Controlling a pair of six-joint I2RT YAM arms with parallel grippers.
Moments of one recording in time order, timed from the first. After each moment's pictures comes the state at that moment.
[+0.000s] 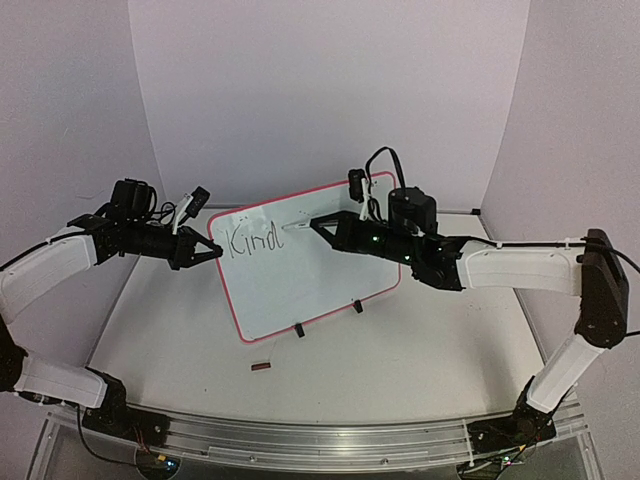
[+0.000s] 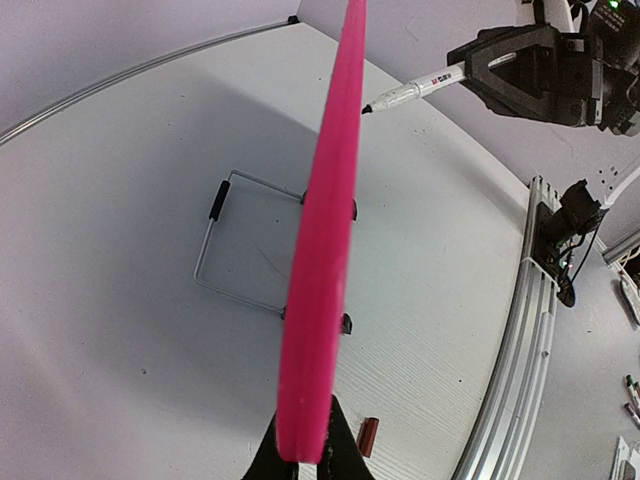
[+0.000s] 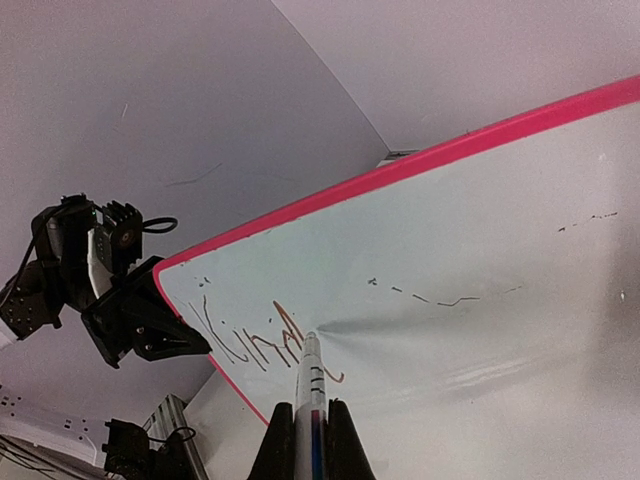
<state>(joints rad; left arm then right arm) -0.31 1.21 0.97 -0.44 0.75 0.16 0.84 1.65 1.14 0.38 -0.17 0.63</state>
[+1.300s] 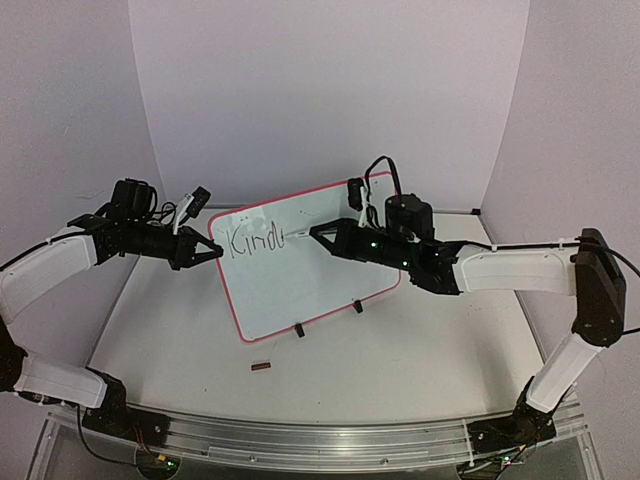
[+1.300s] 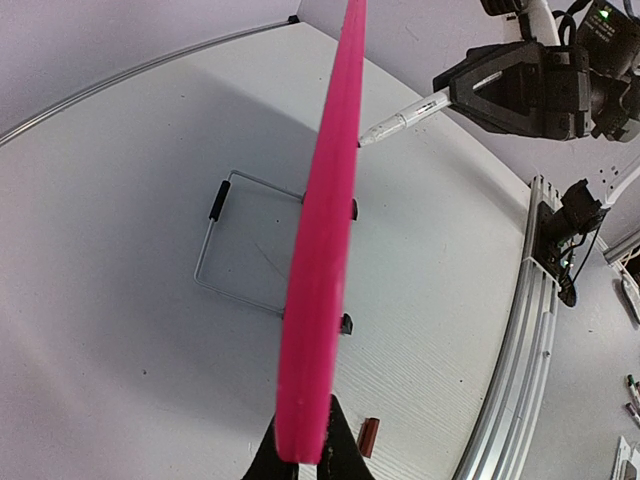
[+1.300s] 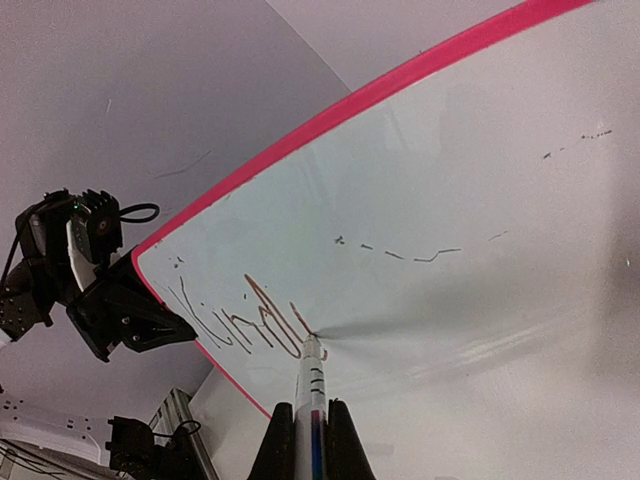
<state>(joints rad) -0.31 1.21 0.97 -0.44 0.74 0.16 0.84 1.67 1.11 0.39 -0.17 0.69</state>
